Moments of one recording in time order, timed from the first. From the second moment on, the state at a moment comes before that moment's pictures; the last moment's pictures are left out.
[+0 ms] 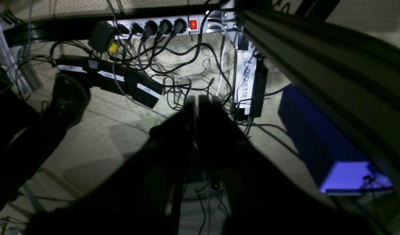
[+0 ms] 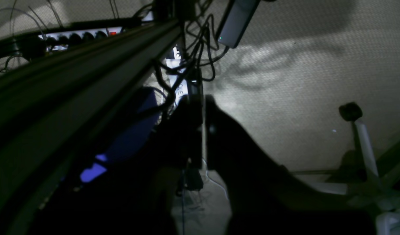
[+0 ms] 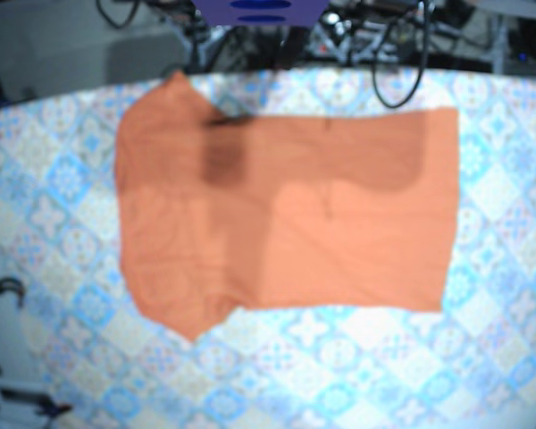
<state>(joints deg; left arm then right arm) 2.9 -0.6 4.7 7.1 -1.5 -0.8 0.1 -4.3 -3.6 5.8 2.9 -0.8 1.5 10.1</state>
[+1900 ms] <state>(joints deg) 34.5 -29.2 22.3 45.7 -3.8 -0.8 -6.8 -39.0 10.7 5.2 18.2 -2.1 2.5 27.3</state>
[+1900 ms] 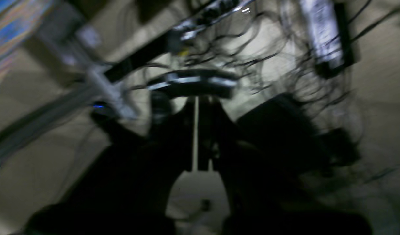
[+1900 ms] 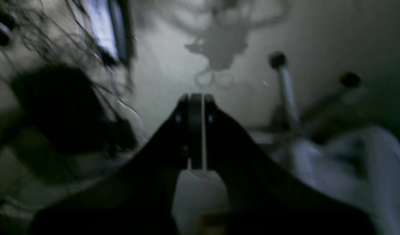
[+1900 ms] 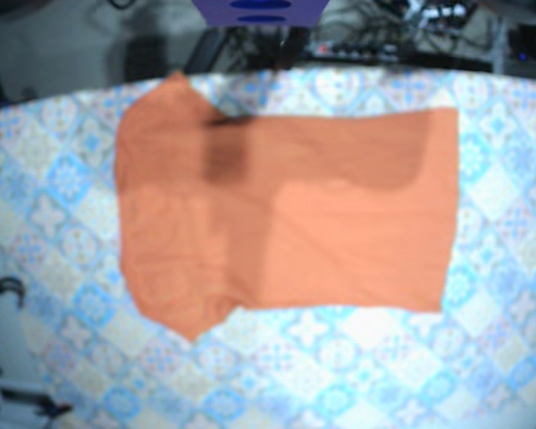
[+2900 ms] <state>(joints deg) 58.2 -43.8 -24.3 84.4 35.3 -1.9 -19.0 -59.0 13.3 52.7 77.9 -43.6 2.7 46.0</state>
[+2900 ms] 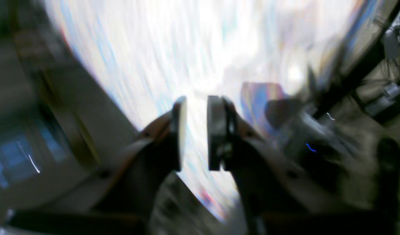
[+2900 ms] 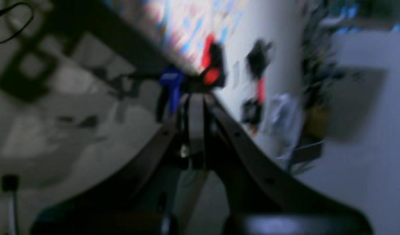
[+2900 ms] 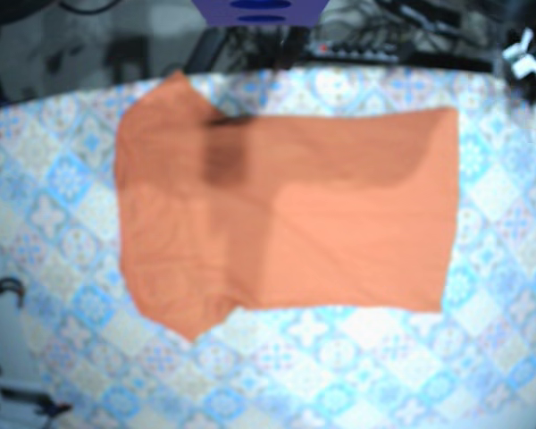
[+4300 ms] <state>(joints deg) 52.5 -46.7 2.6 103.6 52.2 -1.7 -5.5 -47.8 1.6 19.2 102.4 -86.2 2.8 42.0</state>
